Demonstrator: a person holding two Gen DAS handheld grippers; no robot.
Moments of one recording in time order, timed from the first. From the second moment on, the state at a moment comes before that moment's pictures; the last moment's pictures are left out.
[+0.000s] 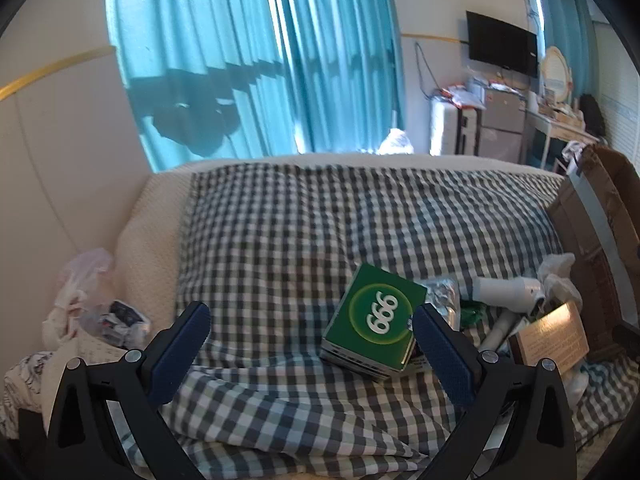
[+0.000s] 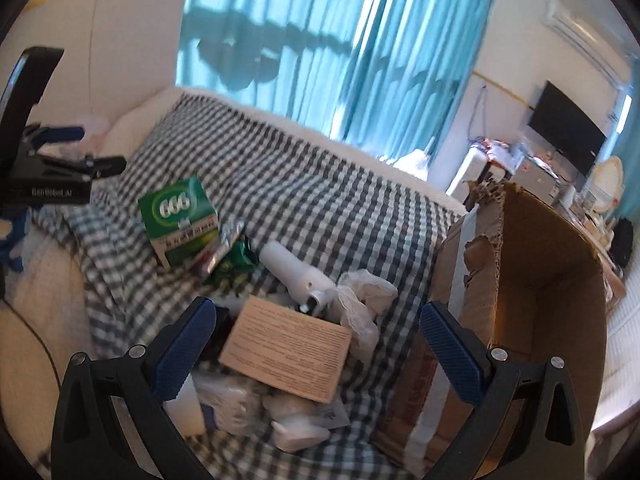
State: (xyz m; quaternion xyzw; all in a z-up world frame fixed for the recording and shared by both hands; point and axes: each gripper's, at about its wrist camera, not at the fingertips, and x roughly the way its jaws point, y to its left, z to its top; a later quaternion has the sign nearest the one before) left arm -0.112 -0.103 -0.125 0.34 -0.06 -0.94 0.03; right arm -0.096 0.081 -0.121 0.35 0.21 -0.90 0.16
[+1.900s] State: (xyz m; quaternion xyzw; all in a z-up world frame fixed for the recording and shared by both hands) left arm -0.110 -0.110 -0.108 0.32 -0.01 -0.95 -0.06; right arm -0.074 0.123 -0.118 0.37 0.05 -0.91 0.16
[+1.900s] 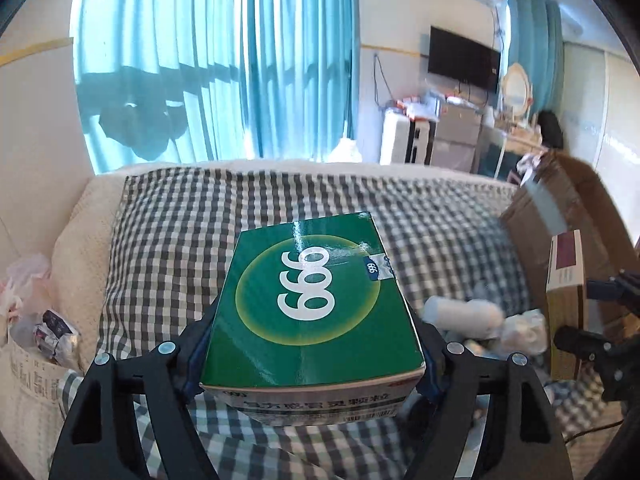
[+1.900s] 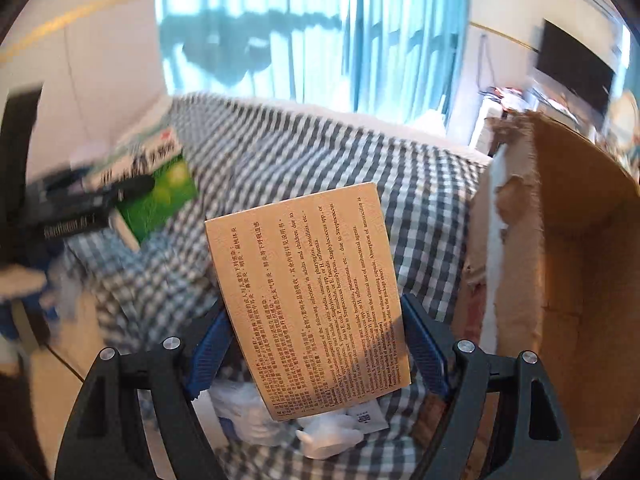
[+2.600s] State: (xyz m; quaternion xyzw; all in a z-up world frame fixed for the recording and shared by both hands) left arm -0.031 -0.074 -0.011 0.17 0.00 -0.99 -0.03; right arm -0.032 0.145 -0.024 0.17 0.00 -0.98 0.11
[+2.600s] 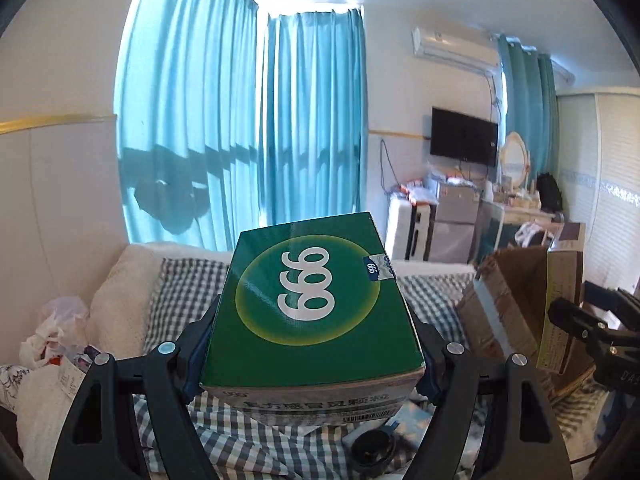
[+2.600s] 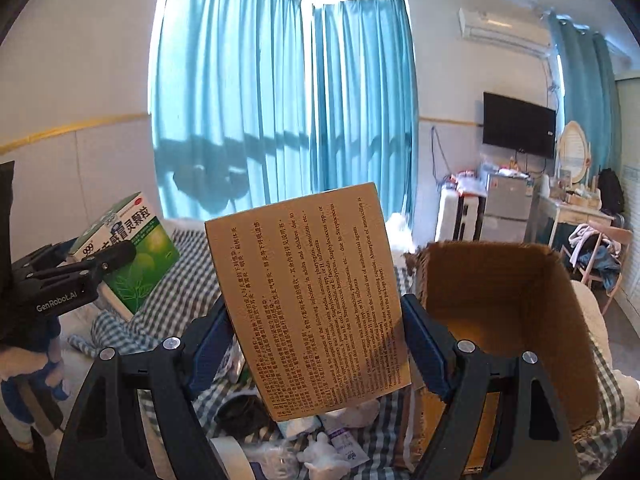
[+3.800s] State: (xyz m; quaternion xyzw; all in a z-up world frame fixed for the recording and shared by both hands) left arm -0.060 0.104 -0.007 0.14 -0.03 -0.96 -0.23; right arm 0.013 0.287 -0.020 0.11 -0.08 -0.99 -0.05
